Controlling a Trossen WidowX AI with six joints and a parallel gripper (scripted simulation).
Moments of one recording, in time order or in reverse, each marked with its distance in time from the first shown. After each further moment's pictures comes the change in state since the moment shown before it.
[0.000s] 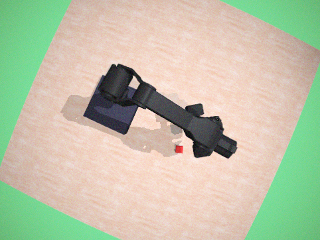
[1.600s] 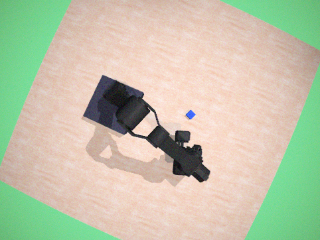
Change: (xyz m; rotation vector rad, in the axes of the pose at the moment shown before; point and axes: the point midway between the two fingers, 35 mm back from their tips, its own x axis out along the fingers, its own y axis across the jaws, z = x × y) arm 0.104 -0.091 -0.086 0.256 0.144 -0.021
